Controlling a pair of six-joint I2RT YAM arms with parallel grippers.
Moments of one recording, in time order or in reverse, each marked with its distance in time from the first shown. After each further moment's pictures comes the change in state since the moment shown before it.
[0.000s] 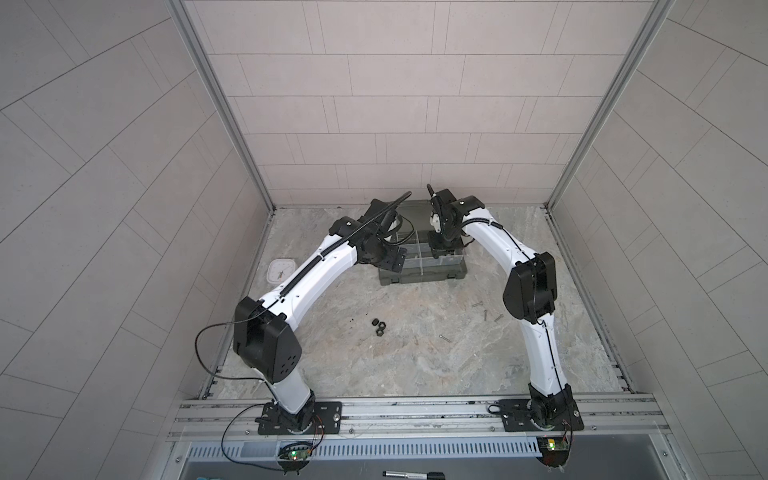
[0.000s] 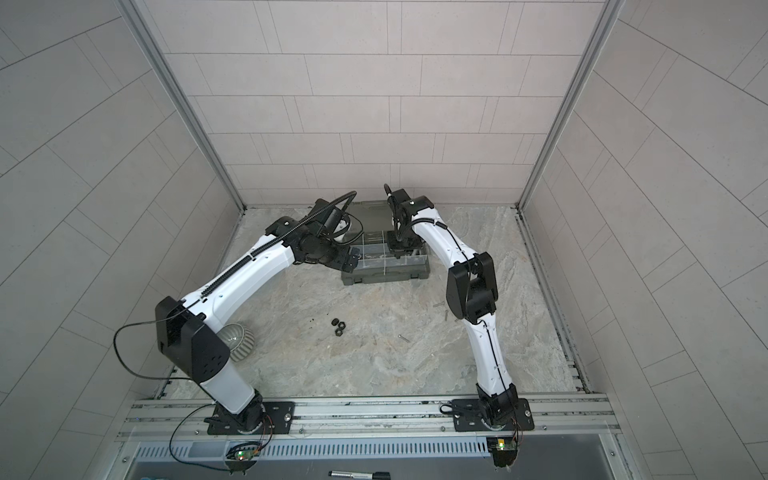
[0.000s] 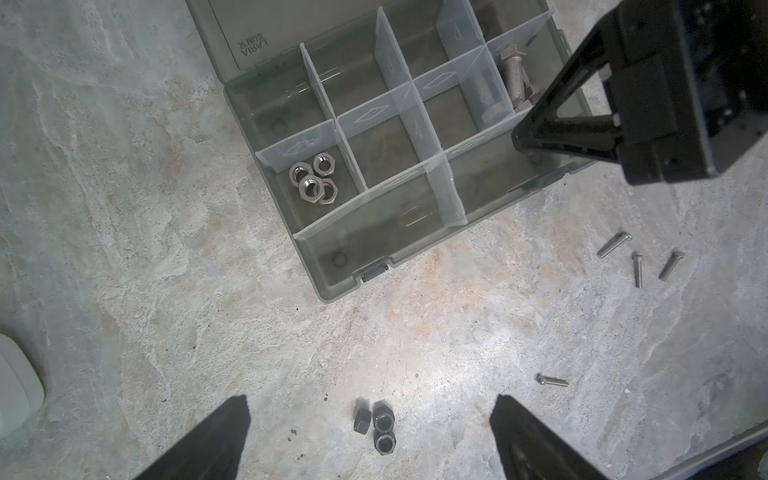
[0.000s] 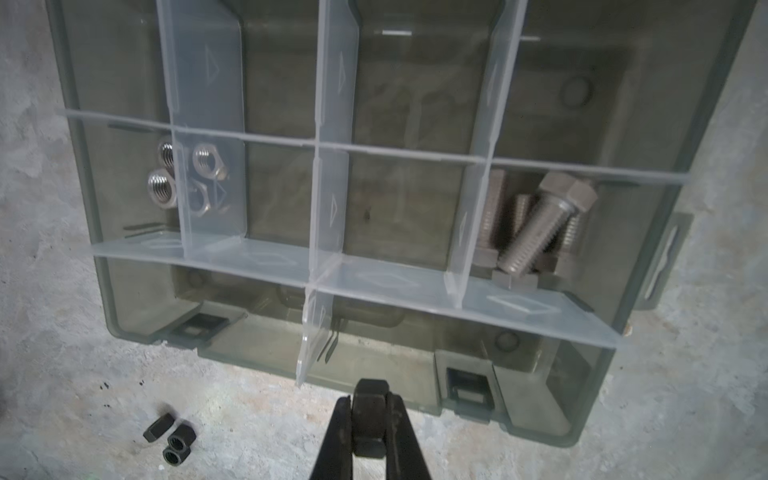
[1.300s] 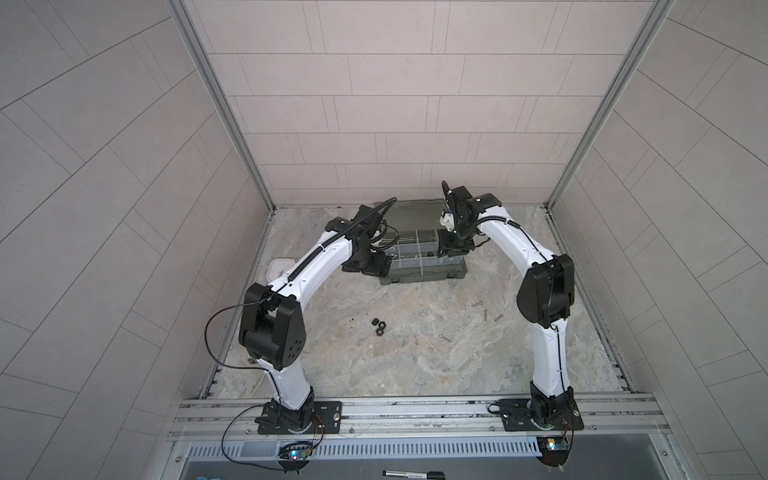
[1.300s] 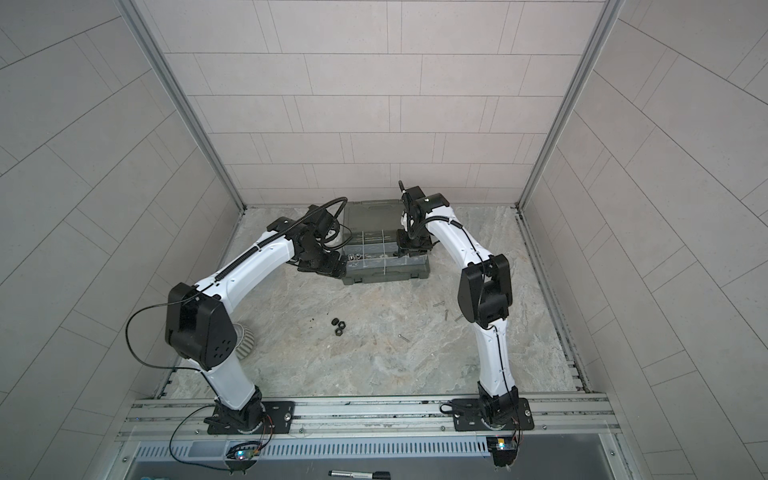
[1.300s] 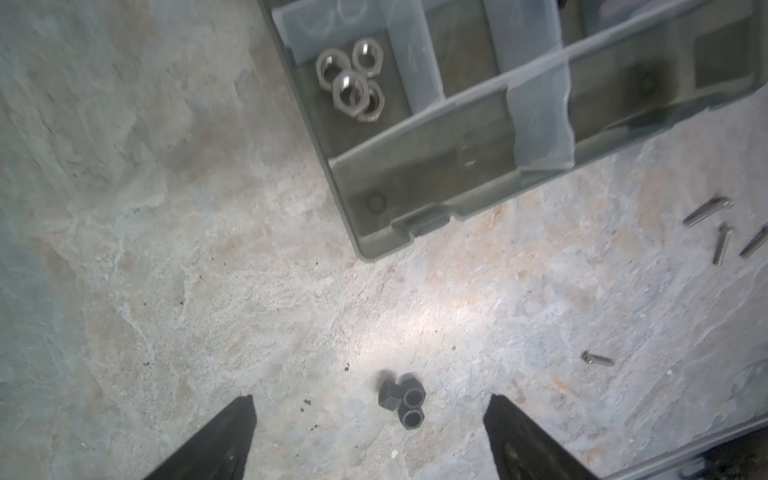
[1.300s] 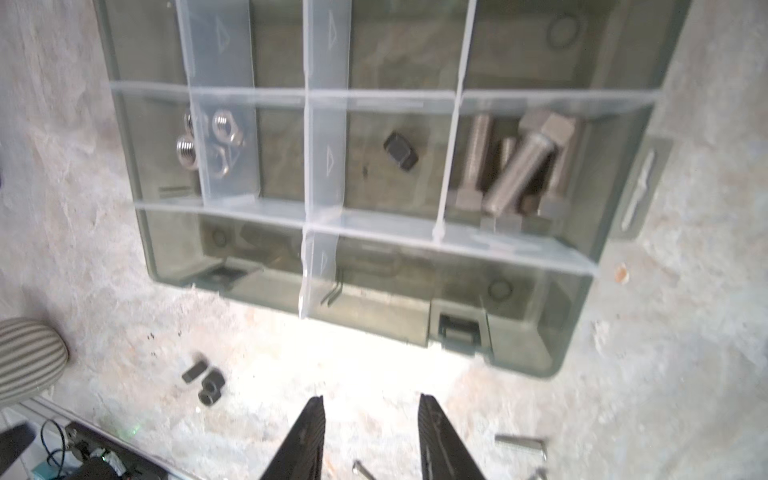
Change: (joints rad) left arm 0.105 0.032 -0.148 -0.024 0.106 0.009; right arm -0.034 -0.221 -0.240 0.000 -0.108 -0.020
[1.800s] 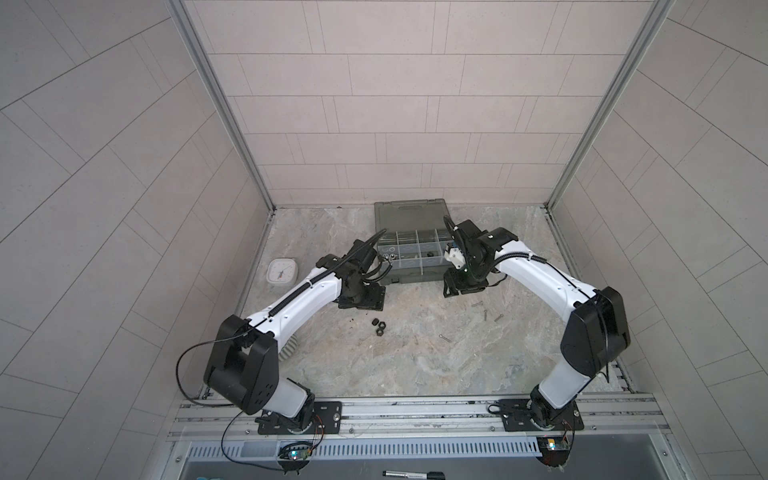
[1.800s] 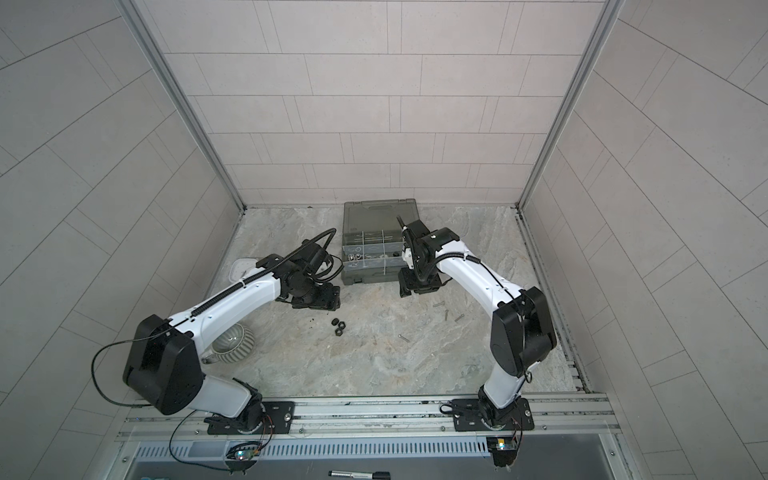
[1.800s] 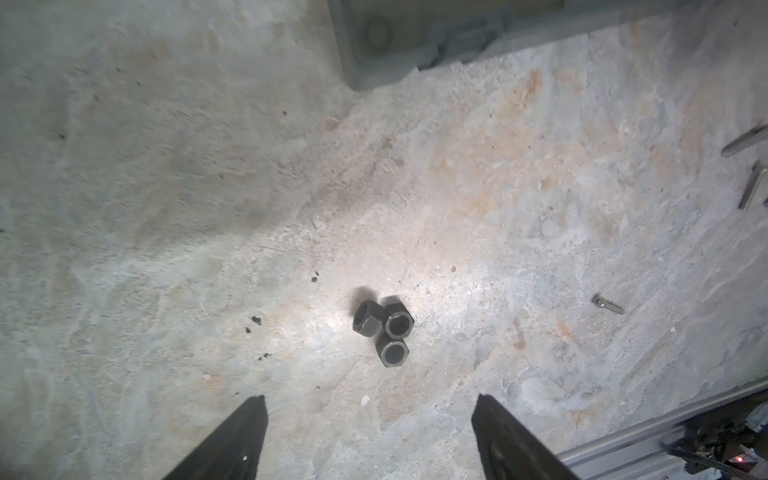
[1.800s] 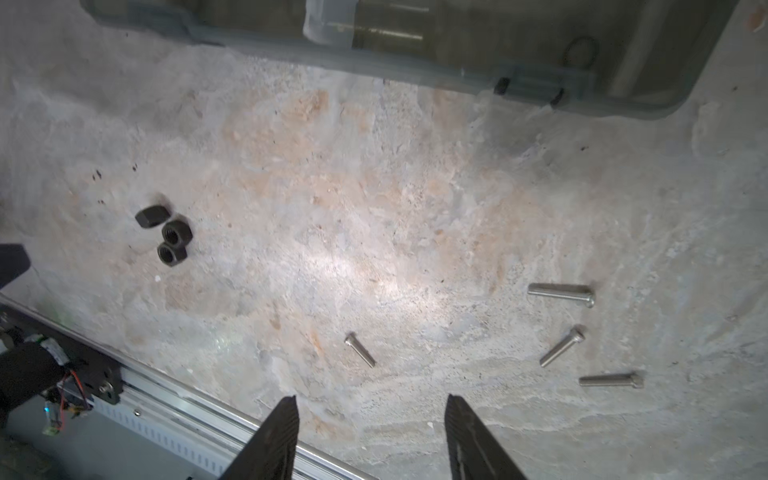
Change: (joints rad) left arm -0.091 -0.248 -0.418 0.161 0.031 -0.187; right arm 0.111 -0.419 -0.560 0.101 0.019 0.007
